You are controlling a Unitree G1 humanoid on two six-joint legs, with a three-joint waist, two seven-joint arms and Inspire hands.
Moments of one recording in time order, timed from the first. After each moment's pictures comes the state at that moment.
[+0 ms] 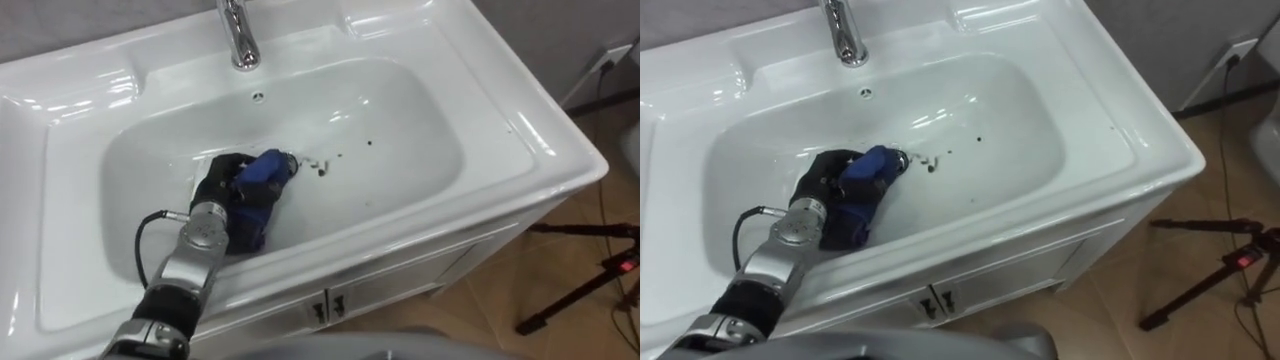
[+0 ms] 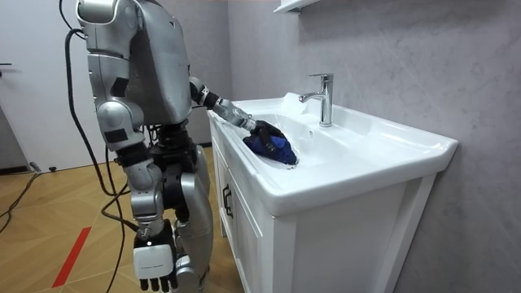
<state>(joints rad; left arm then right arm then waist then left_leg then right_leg) -0.12 0.14 -0.18 0.65 0.09 0.12 0.16 0.13 -0.23 0.07 1.17 -0.12 0.32 0.14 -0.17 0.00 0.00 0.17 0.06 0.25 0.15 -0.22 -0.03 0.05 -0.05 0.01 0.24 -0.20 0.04</state>
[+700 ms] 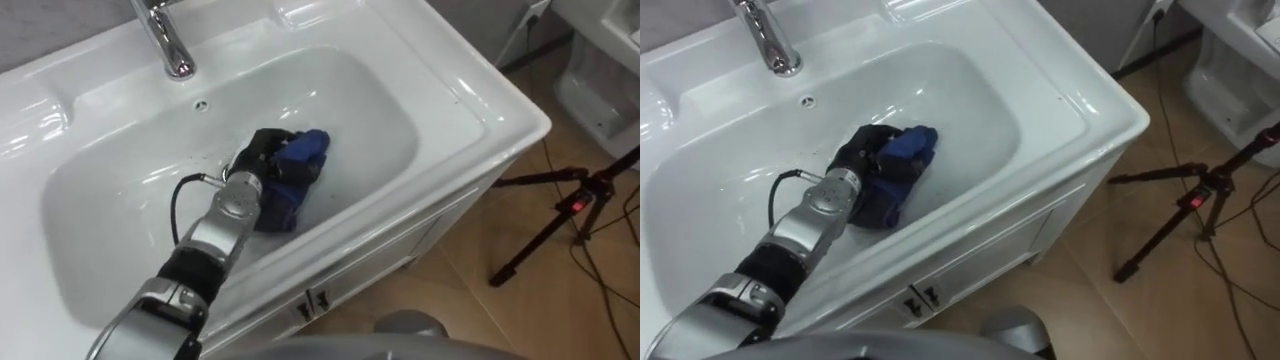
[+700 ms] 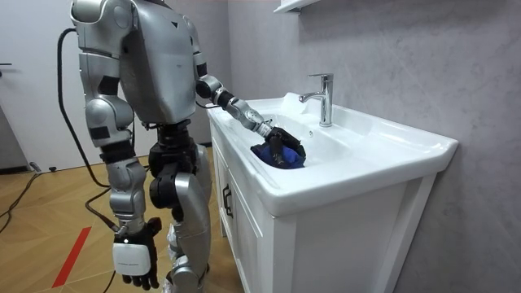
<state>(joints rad) -0.28 0.11 -0.36 0.67 0.03 0.19 0.14 0.11 -0.24 0.10 1.18 -0.07 0.32 0.13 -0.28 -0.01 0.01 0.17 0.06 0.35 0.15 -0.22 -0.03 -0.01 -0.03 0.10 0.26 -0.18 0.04</state>
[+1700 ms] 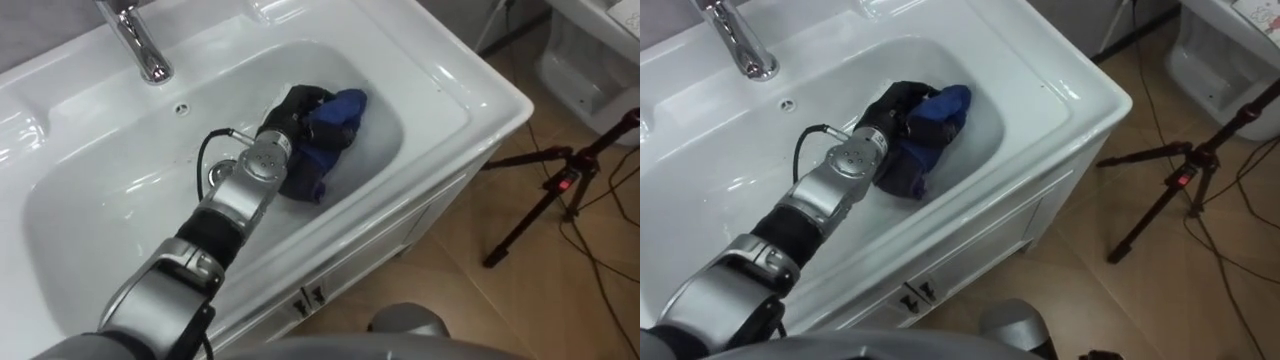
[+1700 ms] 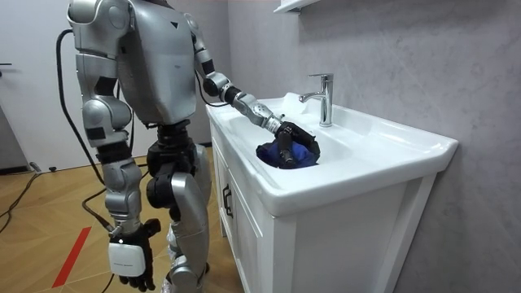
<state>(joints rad) -0.43 0.09 -0.42 0.65 -0.01 0.20 0.12 0.09 -0.24 0.12 1.22 -0.02 0.28 0.09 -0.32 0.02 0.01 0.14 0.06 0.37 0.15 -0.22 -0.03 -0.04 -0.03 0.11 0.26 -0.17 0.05</state>
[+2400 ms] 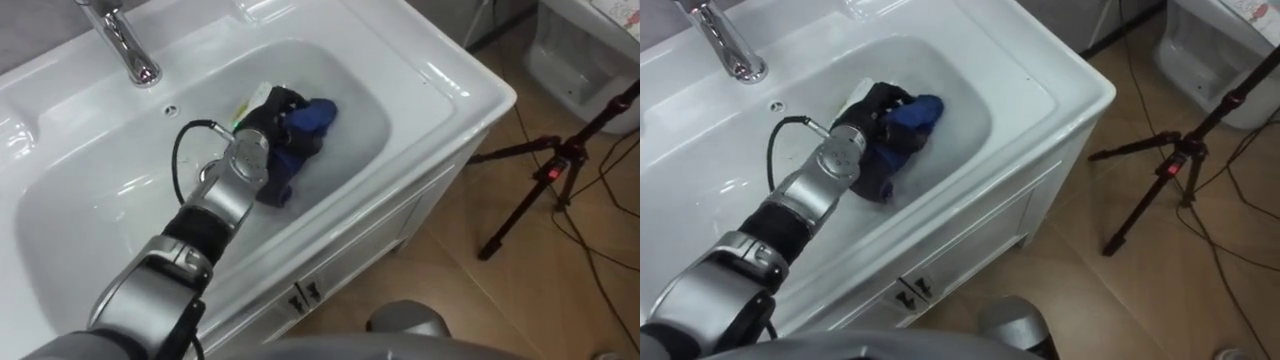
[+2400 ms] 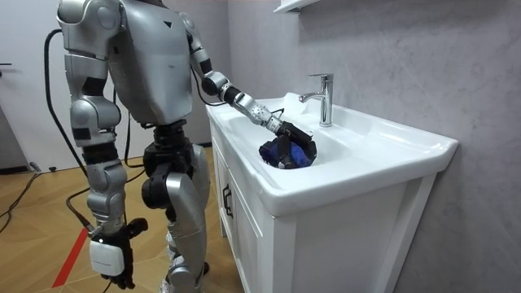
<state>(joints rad) -0.42 0.15 -0.33 0.76 0.35 0.25 0.13 0.12 -0.25 0.09 1.25 -0.01 0.31 0.11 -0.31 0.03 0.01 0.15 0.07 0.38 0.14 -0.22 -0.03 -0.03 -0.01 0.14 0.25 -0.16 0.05</state>
